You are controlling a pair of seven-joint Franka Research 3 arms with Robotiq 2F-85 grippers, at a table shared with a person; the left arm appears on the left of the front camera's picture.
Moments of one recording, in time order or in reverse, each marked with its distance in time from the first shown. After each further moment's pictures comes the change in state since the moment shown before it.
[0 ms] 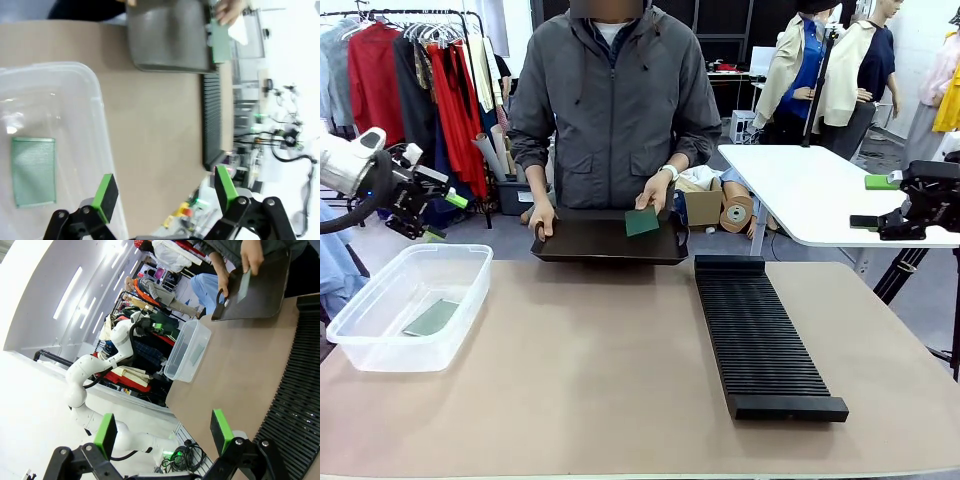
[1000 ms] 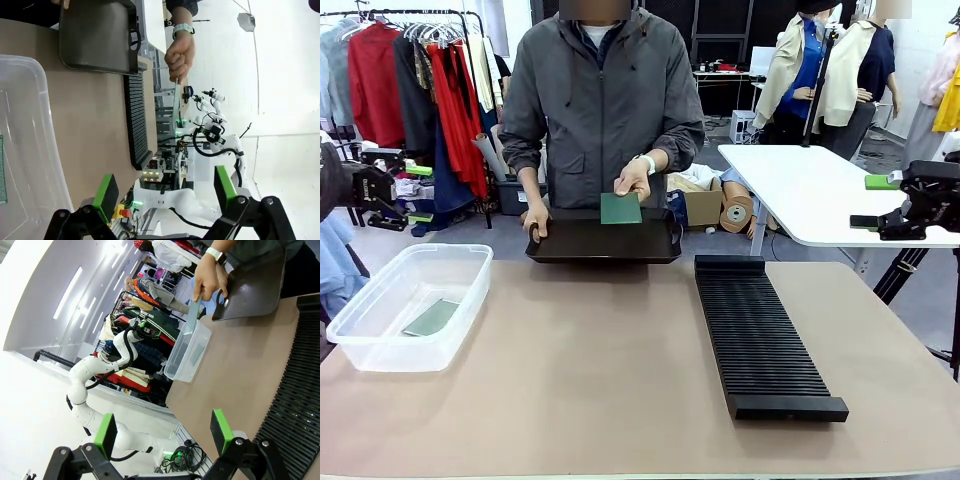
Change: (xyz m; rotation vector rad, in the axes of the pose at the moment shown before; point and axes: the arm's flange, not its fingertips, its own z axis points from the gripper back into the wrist) left arm -0.016 0.029 0.043 -0.399 -0.034 0.105; right arm 0.000 0.000 0.000 0.000 0.000 0.000
